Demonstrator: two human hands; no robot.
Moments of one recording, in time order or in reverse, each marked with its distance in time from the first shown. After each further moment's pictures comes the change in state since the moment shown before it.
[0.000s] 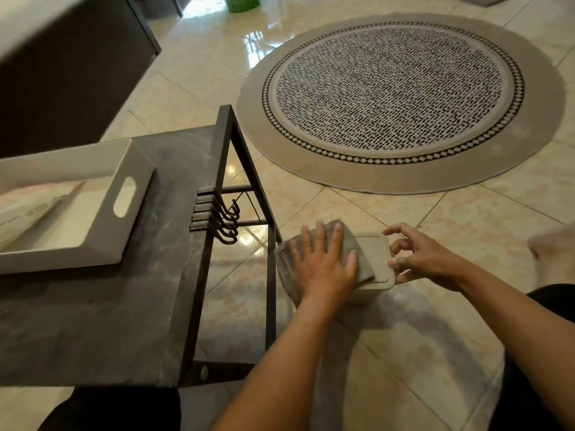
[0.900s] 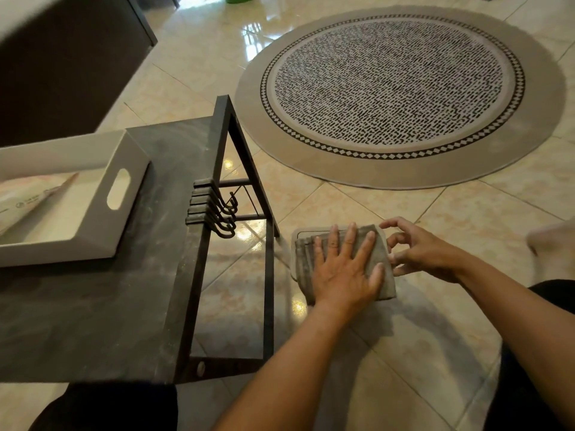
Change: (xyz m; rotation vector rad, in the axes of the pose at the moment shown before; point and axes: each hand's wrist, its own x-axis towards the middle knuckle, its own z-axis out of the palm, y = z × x) left_hand -0.015 0.022 0.011 0.028 -0.032 0.226; right_hand 0.007 0.005 -0.004 -0.006 -0.071 -0.012
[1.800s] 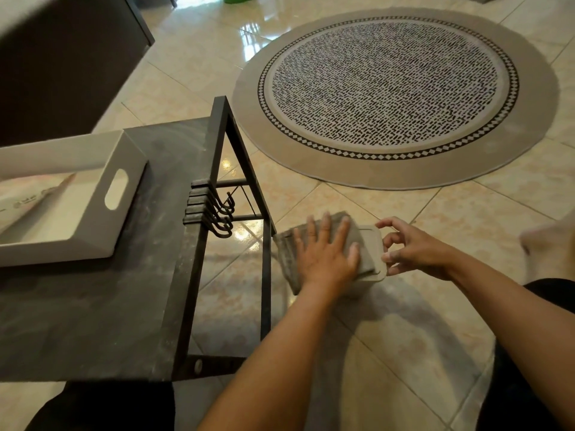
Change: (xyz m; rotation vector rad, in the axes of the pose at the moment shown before) left_hand 0.020 -0.018 -0.015 0.001 -0.011 -0.164; right_hand 0.001 -0.004 -0.001 0.042 0.002 0.027
